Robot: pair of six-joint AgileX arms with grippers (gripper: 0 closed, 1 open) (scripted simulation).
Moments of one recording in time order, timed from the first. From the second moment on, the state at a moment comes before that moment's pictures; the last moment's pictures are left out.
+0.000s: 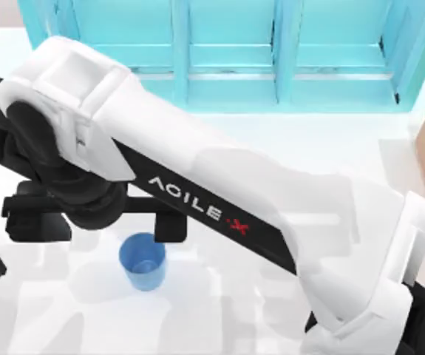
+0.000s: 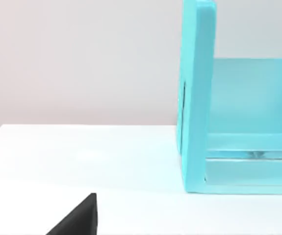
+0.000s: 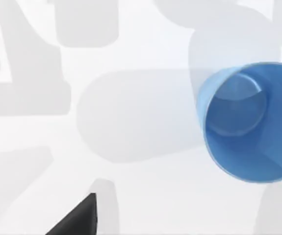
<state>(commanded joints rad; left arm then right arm) 0.00 0.00 0.00 0.00 0.00 0.00 1.08 2.69 2.90 -1.69 0.19 1.10</state>
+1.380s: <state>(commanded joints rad) 0.00 0.00 0.00 0.00 0.00 0.00 1.05 3.16 3.49 -1.81 0.19 1.07</state>
